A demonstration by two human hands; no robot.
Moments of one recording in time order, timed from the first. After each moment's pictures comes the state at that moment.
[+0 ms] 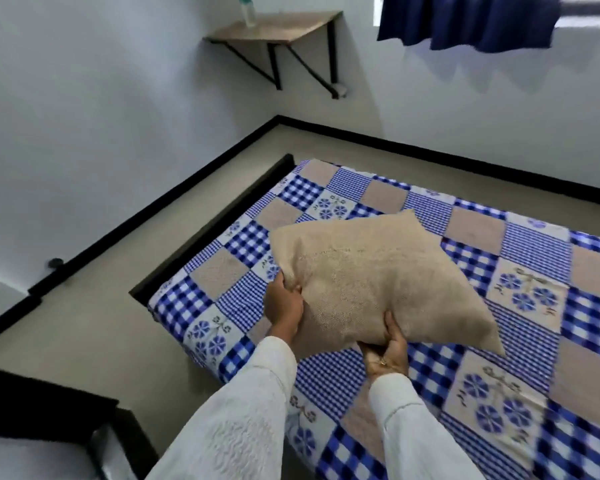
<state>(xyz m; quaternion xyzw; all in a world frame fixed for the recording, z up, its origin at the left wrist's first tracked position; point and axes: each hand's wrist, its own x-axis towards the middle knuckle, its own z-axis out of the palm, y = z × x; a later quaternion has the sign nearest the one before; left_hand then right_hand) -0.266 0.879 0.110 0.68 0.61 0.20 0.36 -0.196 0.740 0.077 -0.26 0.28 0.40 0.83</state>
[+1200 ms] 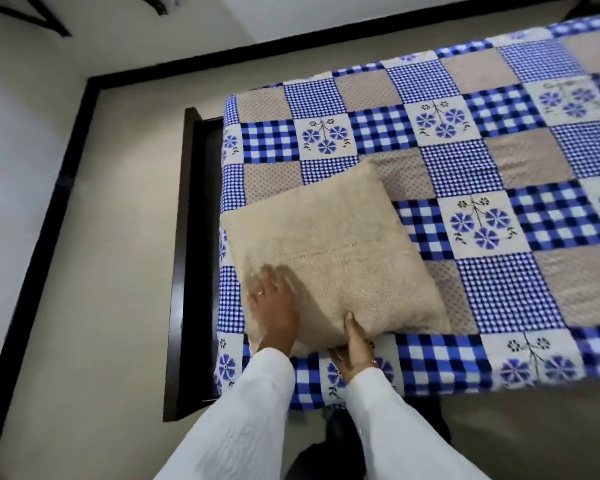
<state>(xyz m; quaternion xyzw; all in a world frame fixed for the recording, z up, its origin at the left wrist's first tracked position) -0.377 1.260 -0.012 0.96 0.23 -0.16 0.07 -0.416 1.133 -0.070 -0.35 0.50 0.26 0.75</state>
